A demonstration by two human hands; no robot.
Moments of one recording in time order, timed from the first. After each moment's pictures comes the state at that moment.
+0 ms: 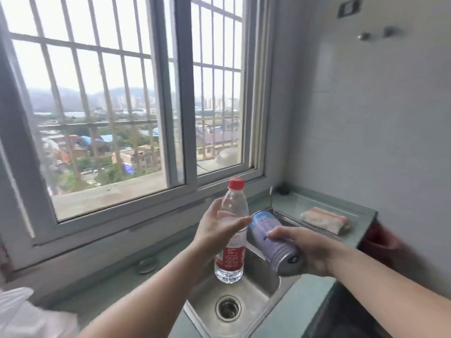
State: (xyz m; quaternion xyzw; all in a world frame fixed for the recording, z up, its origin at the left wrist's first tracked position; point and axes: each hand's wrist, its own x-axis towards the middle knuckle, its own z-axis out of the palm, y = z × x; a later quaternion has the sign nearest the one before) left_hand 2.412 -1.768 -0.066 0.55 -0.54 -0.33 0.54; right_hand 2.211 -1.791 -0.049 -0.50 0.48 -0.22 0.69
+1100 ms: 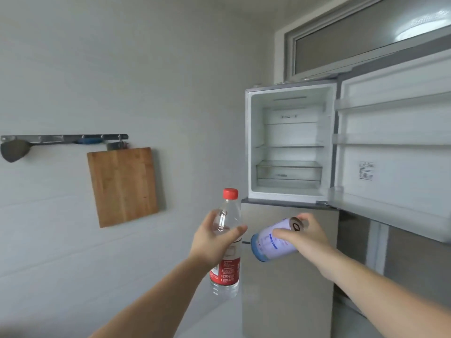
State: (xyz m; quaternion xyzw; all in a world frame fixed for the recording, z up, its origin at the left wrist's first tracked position) left_hand 1.610 -1.554 -0.006 0.03 -0.77 -0.61 0.21; right_hand 1.552 -1.348 0.001 -0.07 0.80 -0.60 -0.04
